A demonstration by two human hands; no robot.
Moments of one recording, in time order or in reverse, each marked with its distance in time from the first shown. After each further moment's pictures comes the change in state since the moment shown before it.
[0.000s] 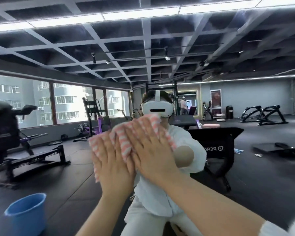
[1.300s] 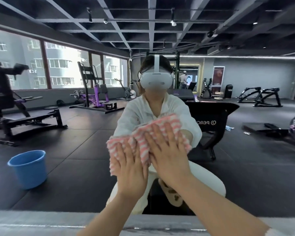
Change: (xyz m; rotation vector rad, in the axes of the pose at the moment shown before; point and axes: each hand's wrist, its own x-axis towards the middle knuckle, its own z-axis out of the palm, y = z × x) left_hand -0.141 0.031 0.023 -0.114 -0.210 0.029; right_hand -0.140 0.000 0.007 -0.080 -0.148 0.036
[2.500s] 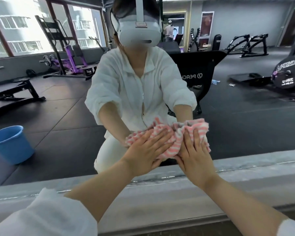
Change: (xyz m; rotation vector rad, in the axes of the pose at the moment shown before) left_hand -0.043 0.046 0.038 0.141 -0.197 0.988; right_hand -0.190 0.044 0.004 0.097 -0.311 0.164
